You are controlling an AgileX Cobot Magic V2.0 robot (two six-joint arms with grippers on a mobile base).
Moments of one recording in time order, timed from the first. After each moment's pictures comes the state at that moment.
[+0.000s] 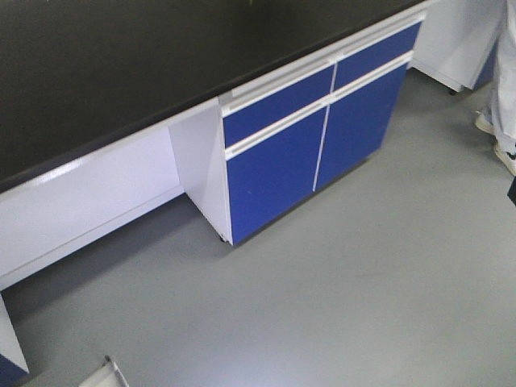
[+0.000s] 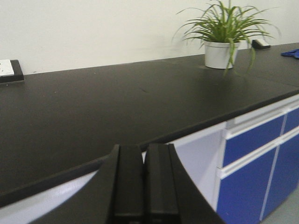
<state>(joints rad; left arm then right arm) 0.01 -0.01 0.03 0.15 0.11 -0.26 0.07 0.65 -0.49 -0.35 0.17 0.33</state>
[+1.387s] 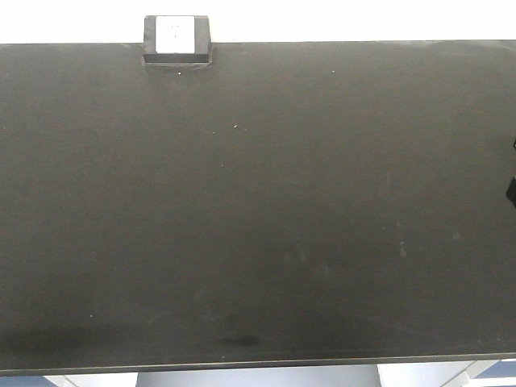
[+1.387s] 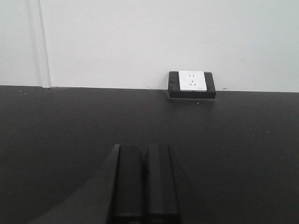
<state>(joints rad) 0.01 -0.01 0.03 0.15 0.11 -0.26 0.07 0.65 -0.49 -0.35 0.17 0.33</state>
